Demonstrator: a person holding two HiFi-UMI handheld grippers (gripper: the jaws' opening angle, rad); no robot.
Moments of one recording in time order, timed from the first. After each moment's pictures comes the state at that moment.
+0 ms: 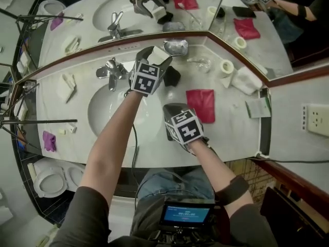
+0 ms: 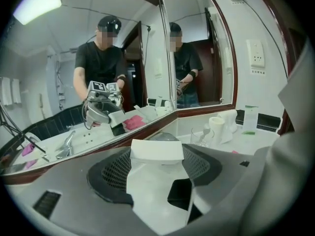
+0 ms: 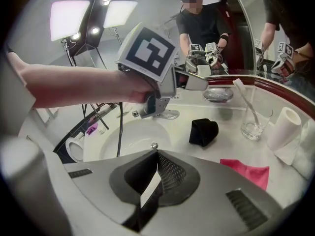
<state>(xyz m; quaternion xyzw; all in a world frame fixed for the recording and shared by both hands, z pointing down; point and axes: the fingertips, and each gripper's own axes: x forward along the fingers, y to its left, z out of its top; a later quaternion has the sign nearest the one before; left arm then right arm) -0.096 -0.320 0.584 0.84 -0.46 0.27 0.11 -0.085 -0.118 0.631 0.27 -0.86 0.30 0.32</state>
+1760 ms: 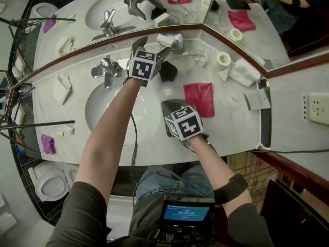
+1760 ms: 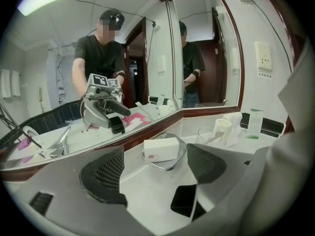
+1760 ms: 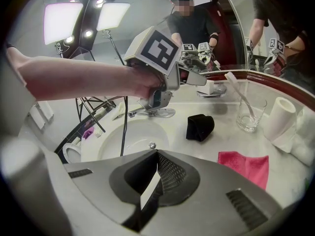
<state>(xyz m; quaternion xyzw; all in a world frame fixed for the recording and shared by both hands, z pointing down) -0.091 -0.347 0.594 0.84 -0.46 0.26 0.14 -0.077 -0.117 0.640 0.29 -0.85 0.32 0.31</state>
